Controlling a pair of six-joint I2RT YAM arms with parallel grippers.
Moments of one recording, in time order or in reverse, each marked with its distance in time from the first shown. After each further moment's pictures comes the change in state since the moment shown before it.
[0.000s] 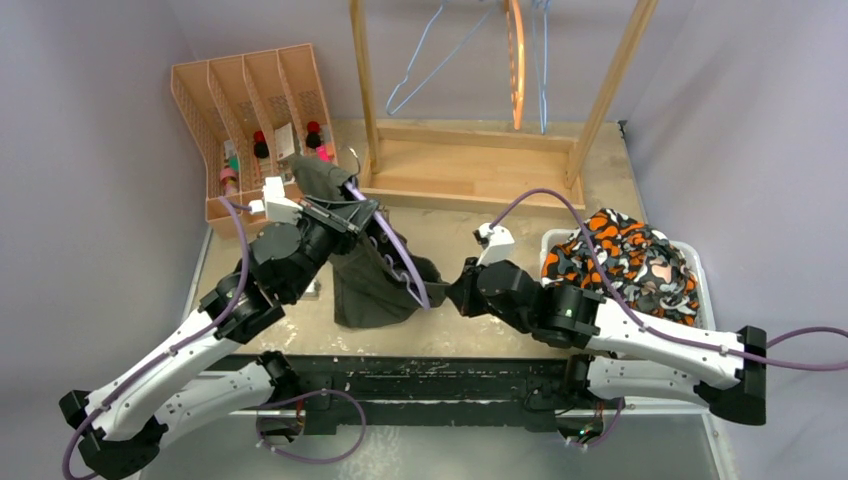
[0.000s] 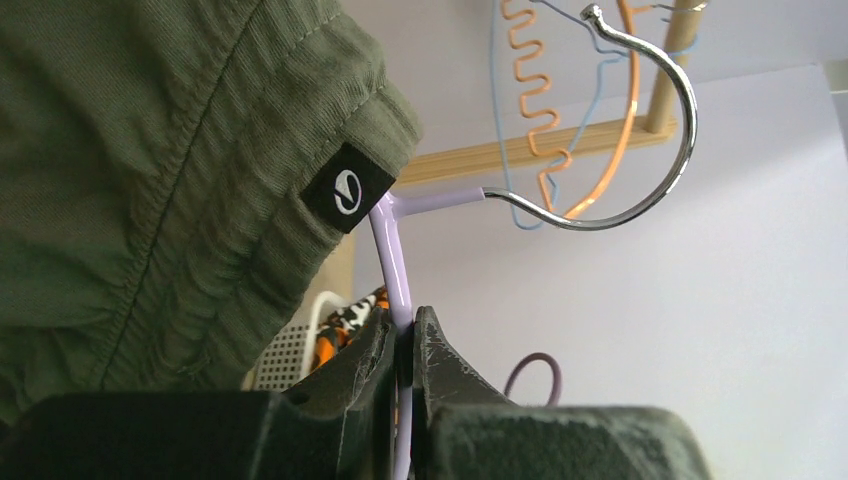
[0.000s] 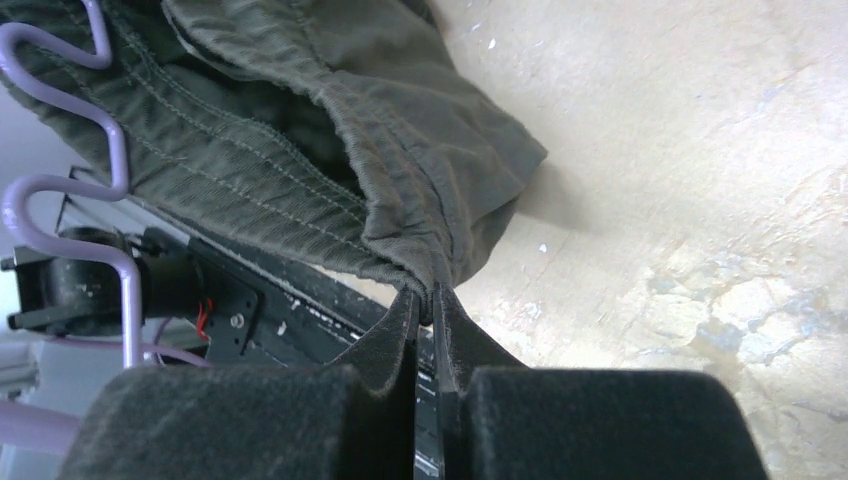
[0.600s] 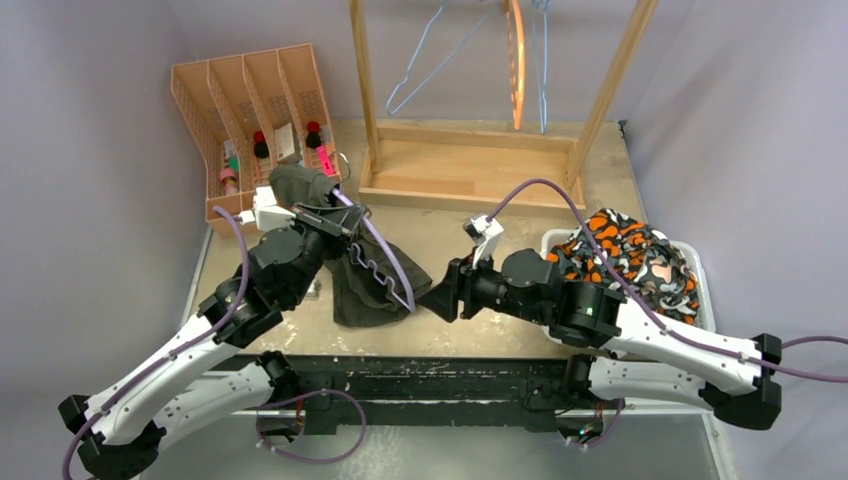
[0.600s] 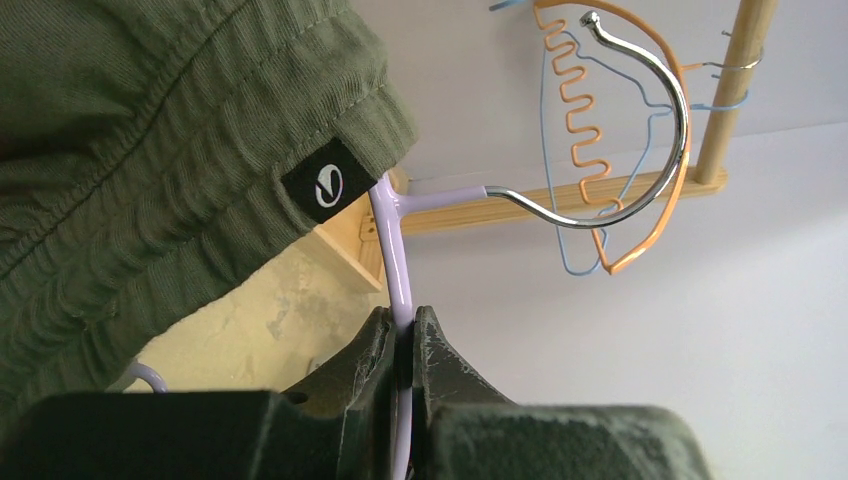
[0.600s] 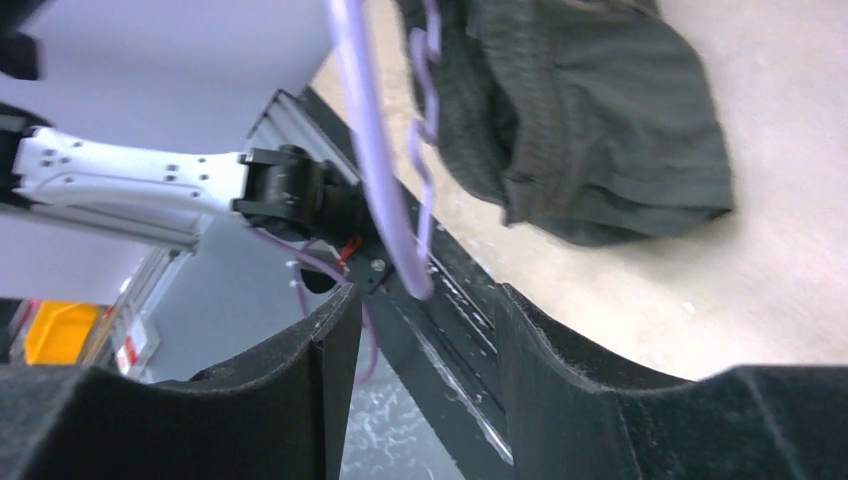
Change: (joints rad) left arm 0.004 -0.046 -0.059 -0.066 -0.126 0.000; right arm 0.000 -0.037 0.082 0.113 -0.307 -0.149
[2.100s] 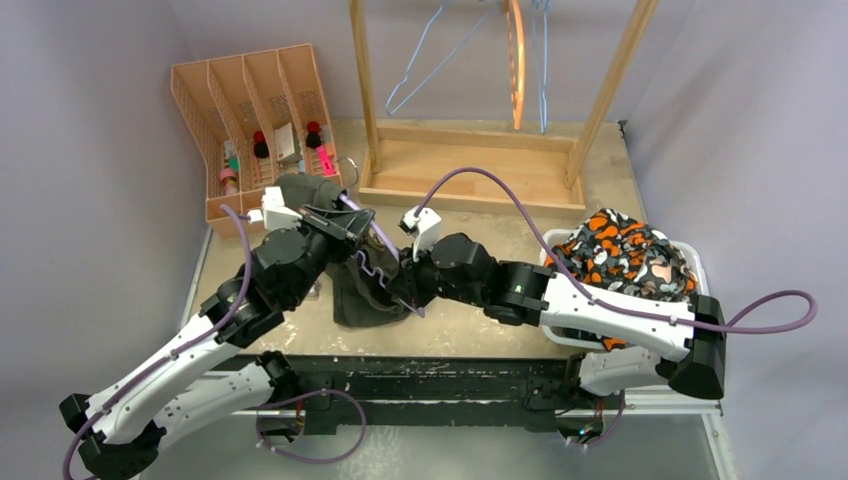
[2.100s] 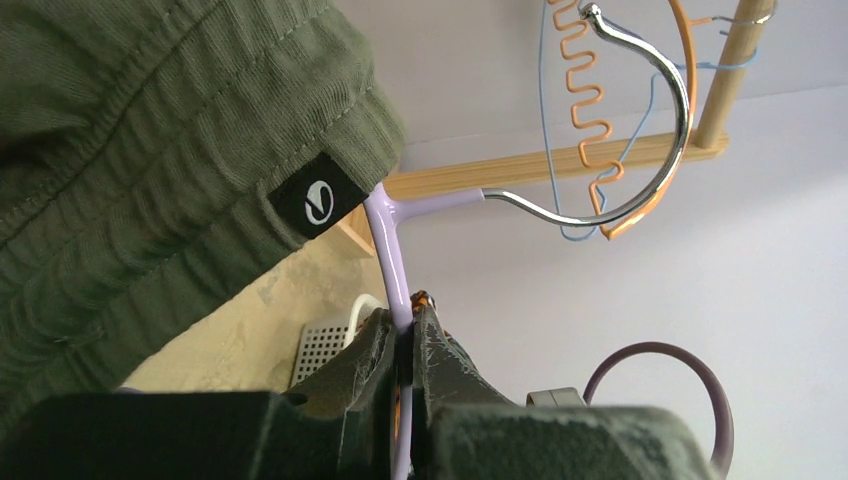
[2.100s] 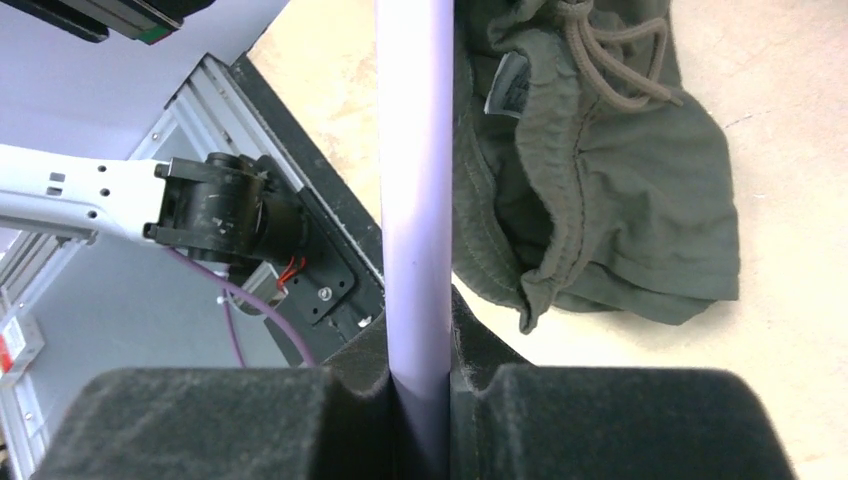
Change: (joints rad) left arm 0.002 0.003 -0.014 -0.006 0.064 -0.024; right arm 0.002 0.380 0.195 0.088 -0.025 -0.161
